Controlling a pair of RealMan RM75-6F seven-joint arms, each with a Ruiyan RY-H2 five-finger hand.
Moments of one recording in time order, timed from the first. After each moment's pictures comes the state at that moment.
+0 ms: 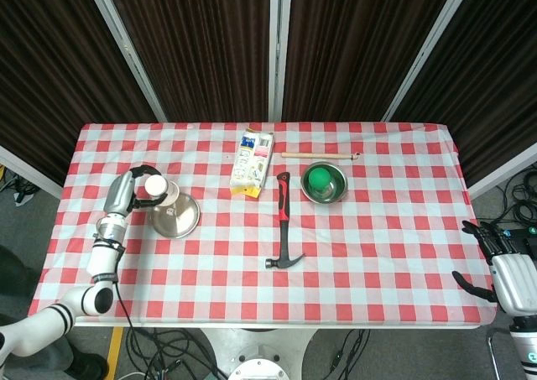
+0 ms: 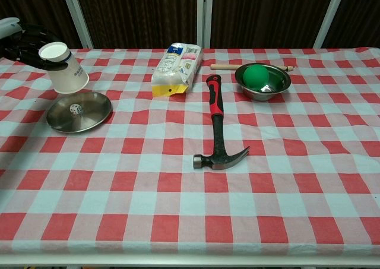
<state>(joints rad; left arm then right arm) -0.61 -1.66 -0.35 -1.02 1.12 0.90 -0.41 0.09 -1.06 0.03 -1.51 -1.60 1.52 0.26</state>
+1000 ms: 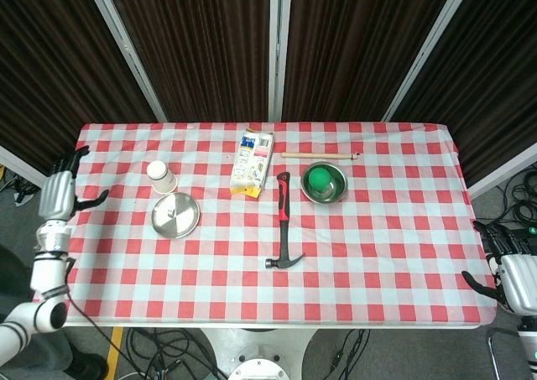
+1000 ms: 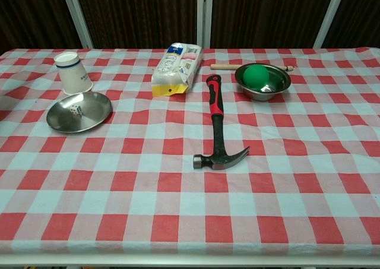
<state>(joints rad) -0.43 -1.47 -0.25 -1.05 1.24 1.18 -0.34 0.08 -1.07 0.04 -1.47 -1.56 1.49 0.27</state>
